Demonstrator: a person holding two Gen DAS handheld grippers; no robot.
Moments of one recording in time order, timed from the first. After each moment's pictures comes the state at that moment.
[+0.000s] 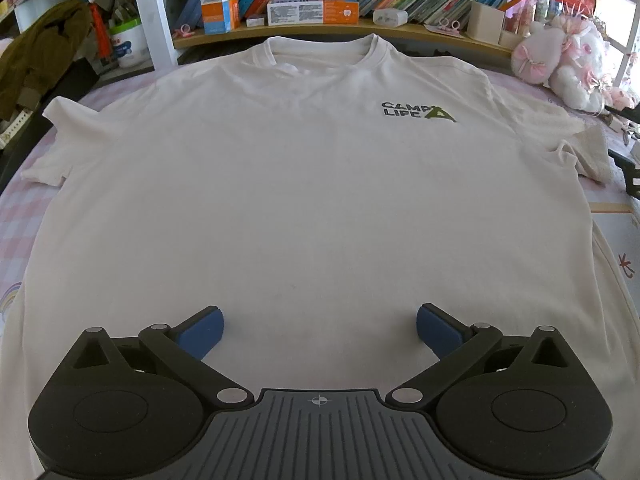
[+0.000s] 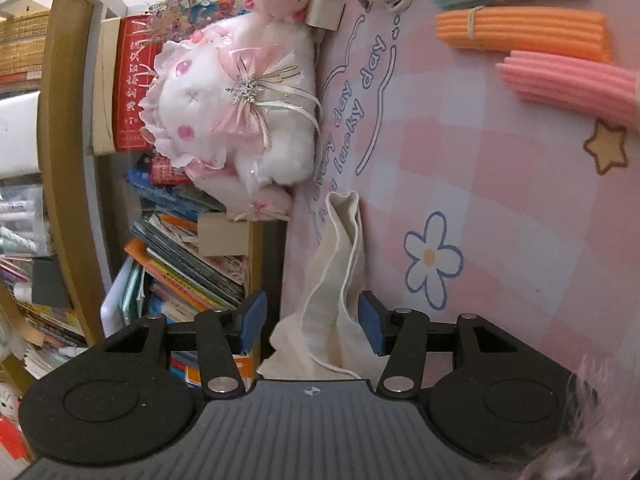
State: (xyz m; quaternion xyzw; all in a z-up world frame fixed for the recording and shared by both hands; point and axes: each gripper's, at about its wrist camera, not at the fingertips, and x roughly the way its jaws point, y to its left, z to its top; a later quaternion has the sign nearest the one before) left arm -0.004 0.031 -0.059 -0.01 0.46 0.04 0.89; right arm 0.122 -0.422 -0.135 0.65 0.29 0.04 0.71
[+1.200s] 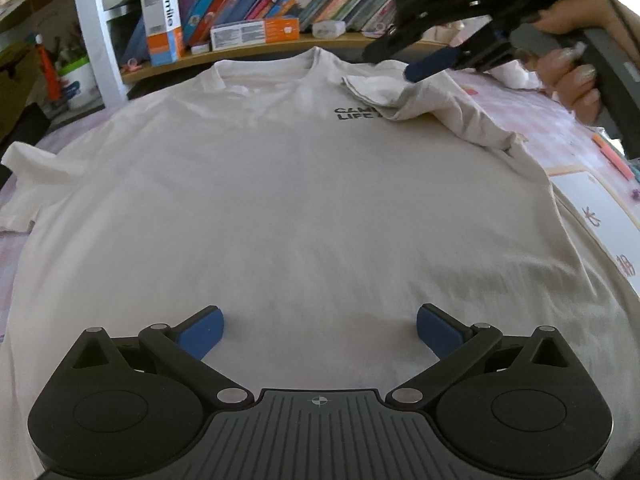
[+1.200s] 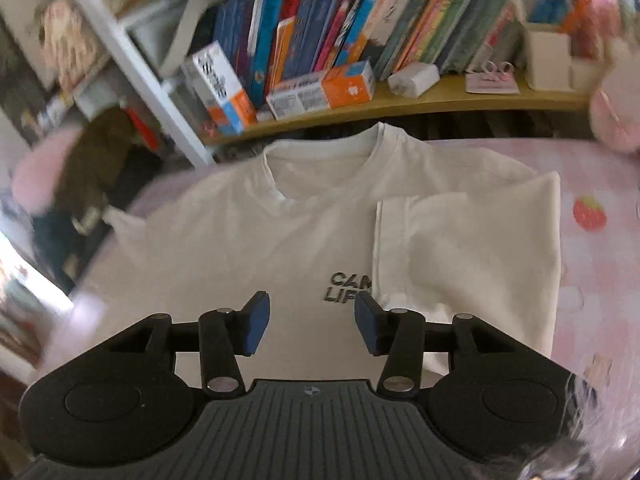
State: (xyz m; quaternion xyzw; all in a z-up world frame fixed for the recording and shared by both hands) left arm -0.017 0.044 -0.064 0.03 0.43 -0.06 0.90; right arm 0.145 -0.142 -0.030 0.13 0.41 0.26 0.86
